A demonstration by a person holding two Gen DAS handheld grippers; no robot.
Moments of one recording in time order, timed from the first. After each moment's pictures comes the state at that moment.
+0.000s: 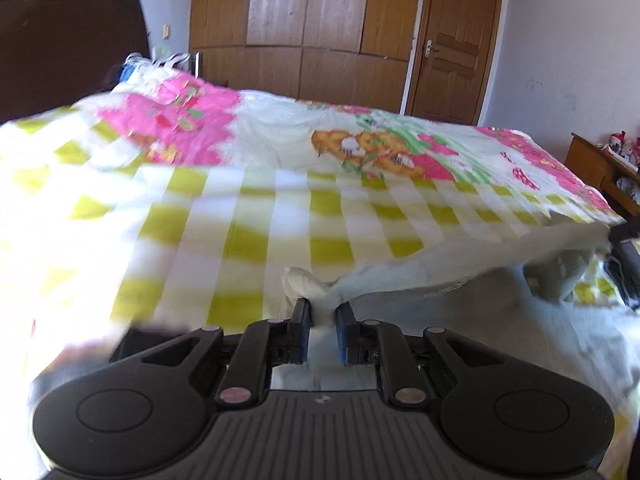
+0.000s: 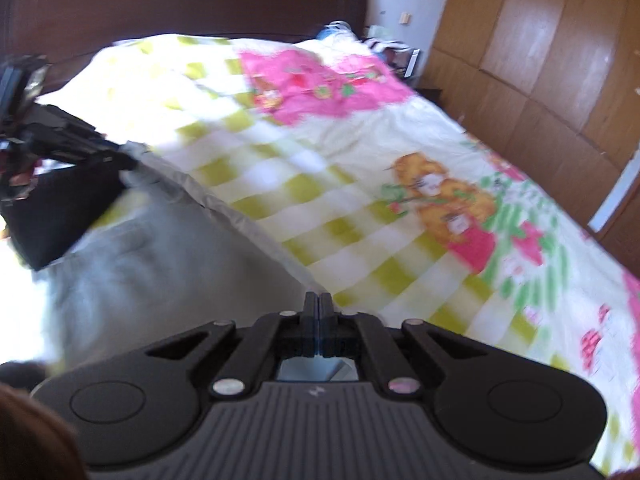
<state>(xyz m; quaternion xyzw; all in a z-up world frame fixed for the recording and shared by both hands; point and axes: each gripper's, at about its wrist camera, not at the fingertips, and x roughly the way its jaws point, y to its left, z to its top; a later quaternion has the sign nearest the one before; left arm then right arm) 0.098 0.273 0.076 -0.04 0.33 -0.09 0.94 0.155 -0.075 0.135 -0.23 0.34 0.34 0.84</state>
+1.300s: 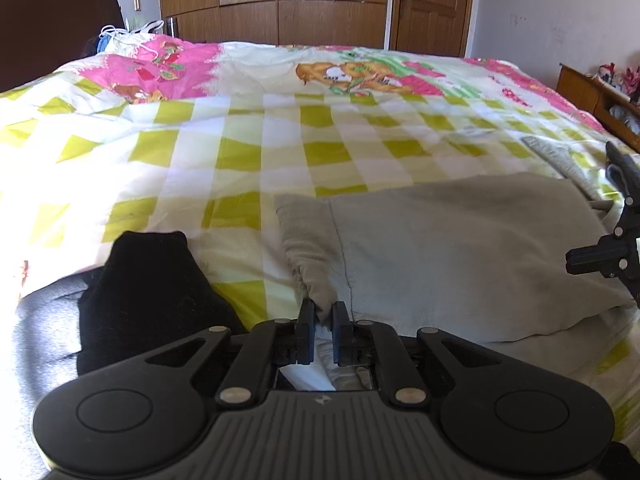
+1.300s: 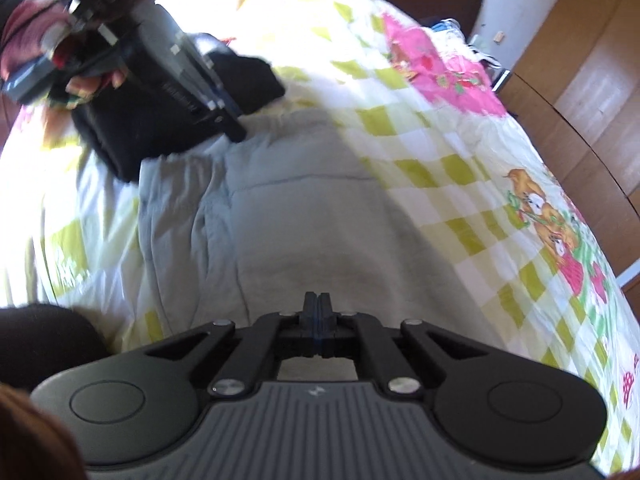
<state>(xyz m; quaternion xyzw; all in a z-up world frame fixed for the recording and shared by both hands) 0.080 0.272 0.029 0.03 0.38 -0.11 0.92 0.072 0.051 0.028 -0.33 0.29 0.36 0.82</state>
